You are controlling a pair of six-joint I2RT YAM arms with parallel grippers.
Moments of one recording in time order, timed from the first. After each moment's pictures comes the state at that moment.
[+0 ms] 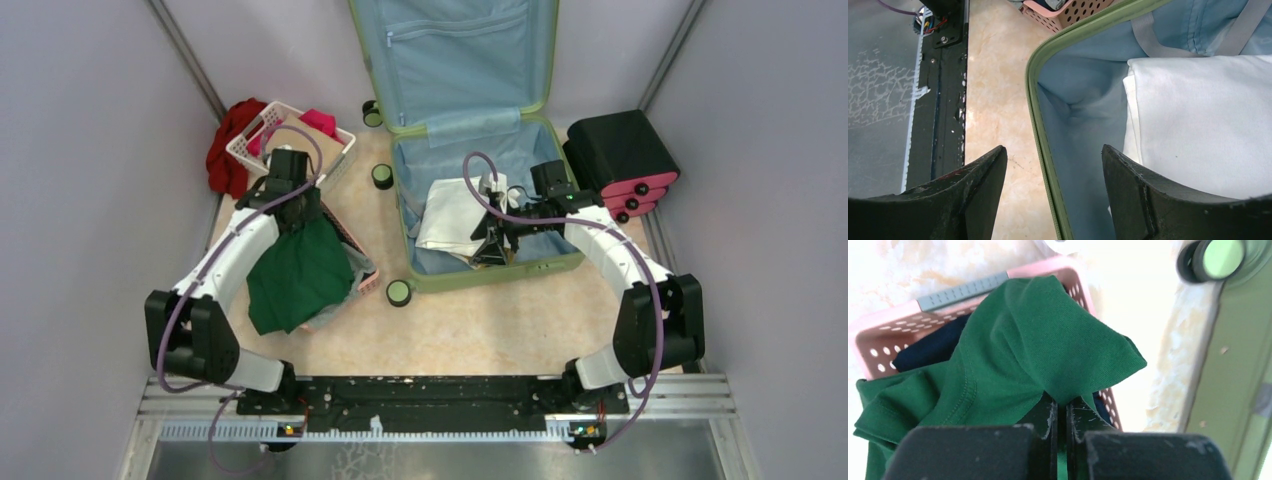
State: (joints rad) left arm -0.22 1.46 1.16 -0.57 -0.31 -0.49; right arm 0.25 1.45 1.10 -0.68 -1.11 -0.71
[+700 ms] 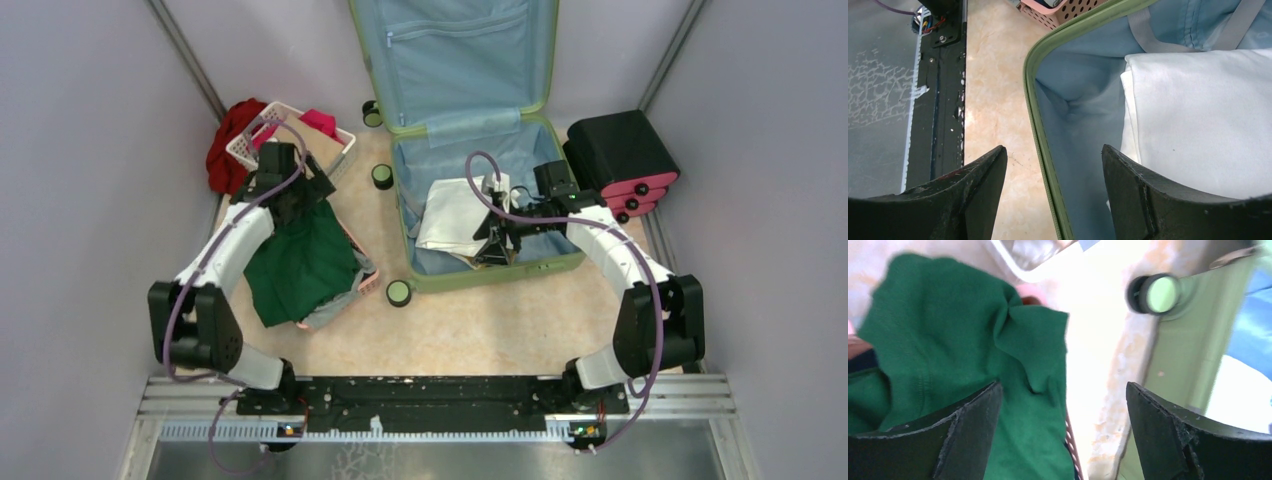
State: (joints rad) left arm -0.13 1.53 1.19 -0.44 -0.14 -0.66; right arm 0.23 1.45 1.10 -0.70 -1.11 -0.72
